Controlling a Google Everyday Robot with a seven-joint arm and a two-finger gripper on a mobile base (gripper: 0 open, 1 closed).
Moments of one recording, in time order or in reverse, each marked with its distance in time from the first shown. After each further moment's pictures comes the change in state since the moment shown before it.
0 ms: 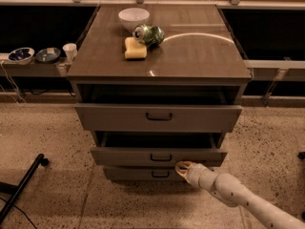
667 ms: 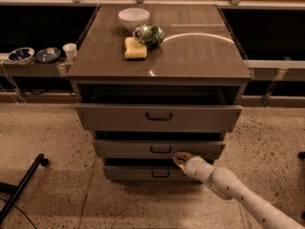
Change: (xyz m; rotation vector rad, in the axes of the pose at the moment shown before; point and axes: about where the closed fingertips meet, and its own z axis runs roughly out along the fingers) arm -0.022 -0.034 0.021 0.076 -0.074 -0.015
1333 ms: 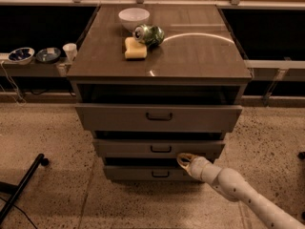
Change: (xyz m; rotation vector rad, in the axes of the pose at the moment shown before) arm -0.003 -0.001 -0.022 -0.019 -0.001 -0.044
